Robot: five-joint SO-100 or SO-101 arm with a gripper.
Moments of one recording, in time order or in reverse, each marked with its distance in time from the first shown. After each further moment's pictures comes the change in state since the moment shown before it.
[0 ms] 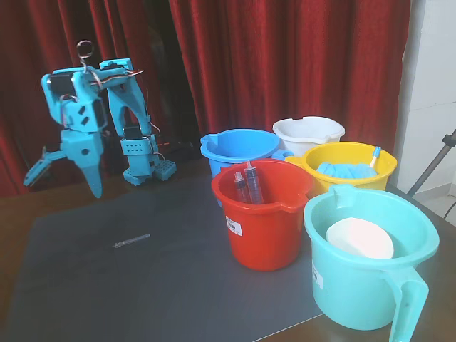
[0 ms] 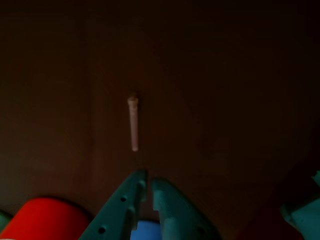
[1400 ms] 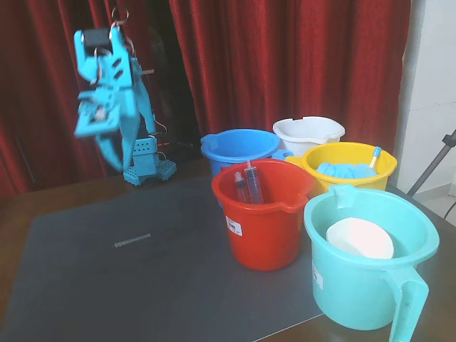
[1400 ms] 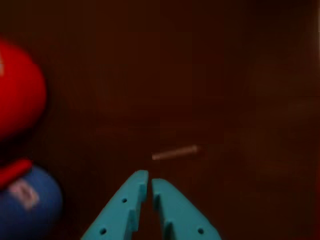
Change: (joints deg) arm -11.2 -9.4 -29.1 -0.4 -57.8
